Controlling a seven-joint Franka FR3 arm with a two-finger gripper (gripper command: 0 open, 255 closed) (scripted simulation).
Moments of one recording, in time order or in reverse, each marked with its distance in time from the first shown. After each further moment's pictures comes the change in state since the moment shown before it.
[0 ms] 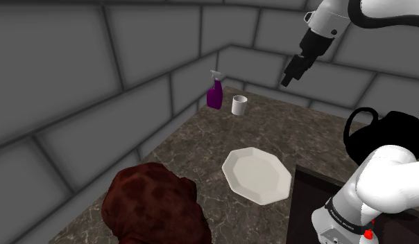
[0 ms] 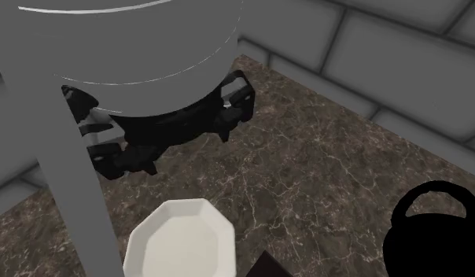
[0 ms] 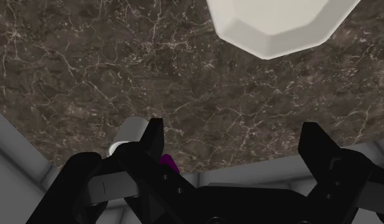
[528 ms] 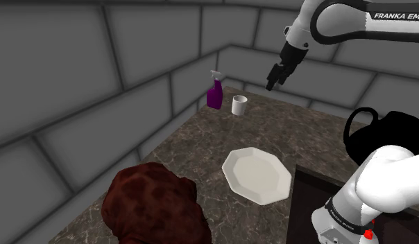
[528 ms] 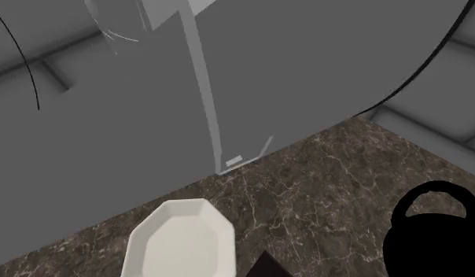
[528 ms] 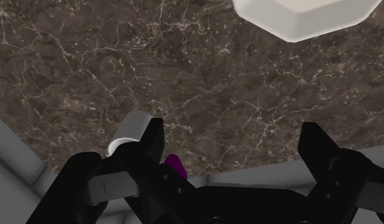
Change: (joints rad) arm -0.016 0.167 -0.024 -0.012 -0.024 0.165 -0.034
